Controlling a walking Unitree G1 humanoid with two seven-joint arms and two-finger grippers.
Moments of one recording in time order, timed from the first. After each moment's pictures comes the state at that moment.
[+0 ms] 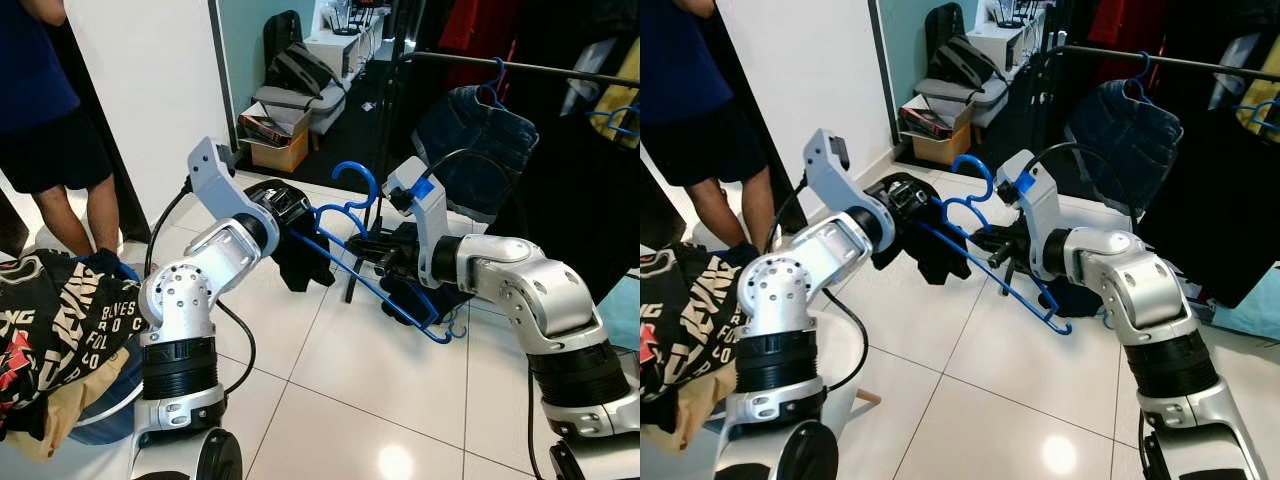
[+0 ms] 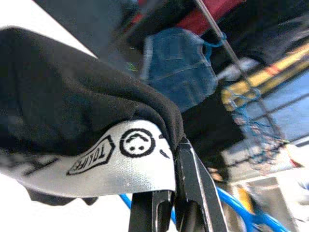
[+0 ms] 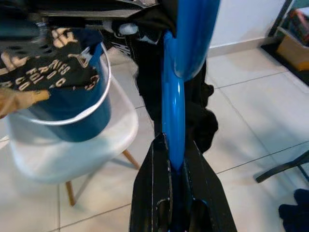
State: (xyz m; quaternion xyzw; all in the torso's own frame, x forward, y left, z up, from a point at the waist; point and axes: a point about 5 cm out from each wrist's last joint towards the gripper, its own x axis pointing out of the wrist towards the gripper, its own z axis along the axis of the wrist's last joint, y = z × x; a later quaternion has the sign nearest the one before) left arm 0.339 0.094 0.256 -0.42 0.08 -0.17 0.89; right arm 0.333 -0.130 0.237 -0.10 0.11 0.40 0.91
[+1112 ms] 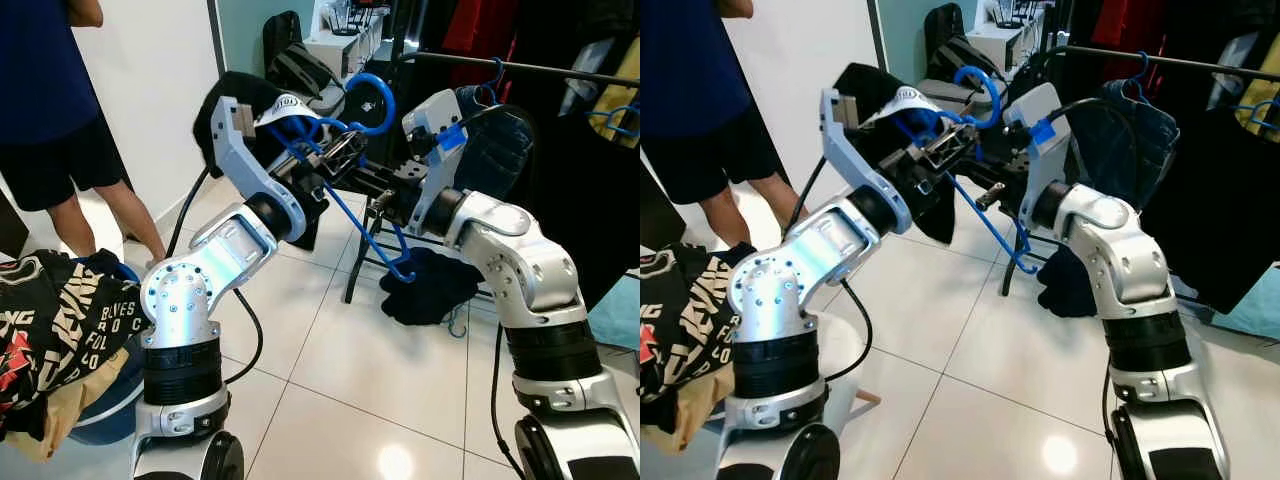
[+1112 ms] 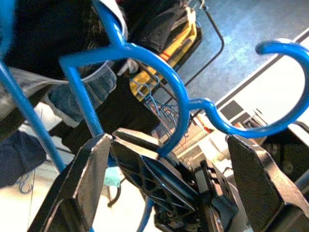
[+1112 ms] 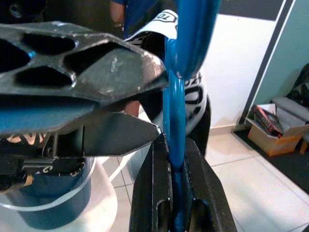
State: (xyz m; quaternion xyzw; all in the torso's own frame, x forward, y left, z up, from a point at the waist) left arm 0.308 0.067 0.299 -0.42 -0.01 -0.36 0.83; right arm 0.341 -0.121 0.289 -0.06 -0.09 0.39 0.91
